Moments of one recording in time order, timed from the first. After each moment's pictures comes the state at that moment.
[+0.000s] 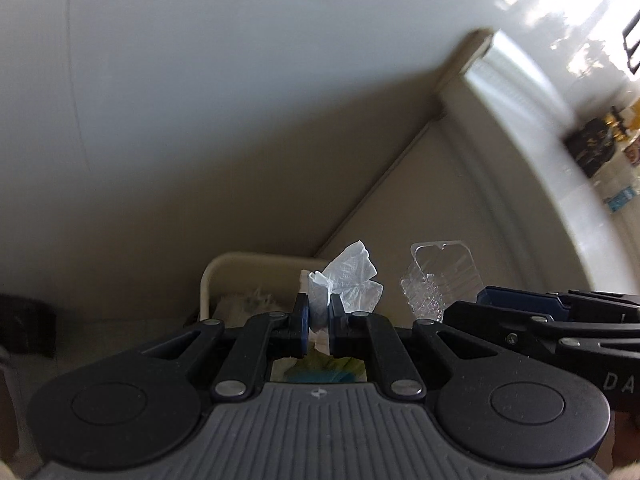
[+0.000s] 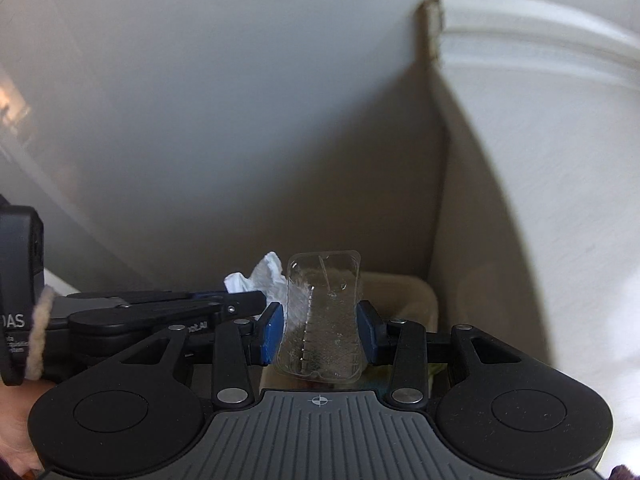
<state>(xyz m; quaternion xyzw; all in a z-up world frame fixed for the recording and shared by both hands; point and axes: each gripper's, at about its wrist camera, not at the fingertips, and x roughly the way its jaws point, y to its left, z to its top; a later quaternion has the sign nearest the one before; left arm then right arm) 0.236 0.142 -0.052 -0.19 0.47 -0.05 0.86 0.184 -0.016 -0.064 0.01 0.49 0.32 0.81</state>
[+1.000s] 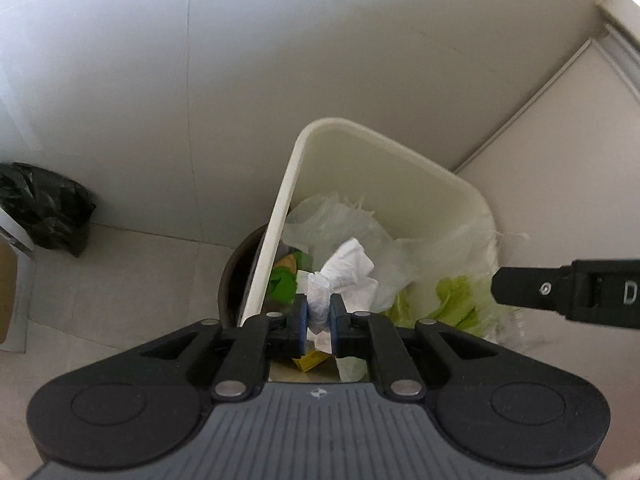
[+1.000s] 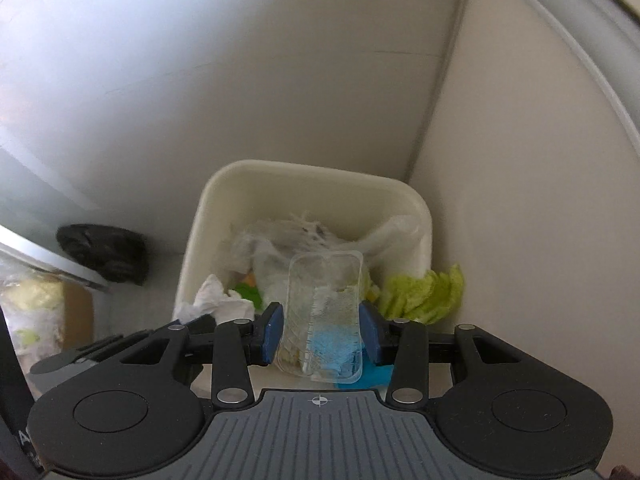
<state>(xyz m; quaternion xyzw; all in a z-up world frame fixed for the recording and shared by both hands) 0.210 0.131 -0.203 -0.23 0.51 0.10 0.82 0.212 0.034 -0.199 -0.07 0.57 0.25 0.78</state>
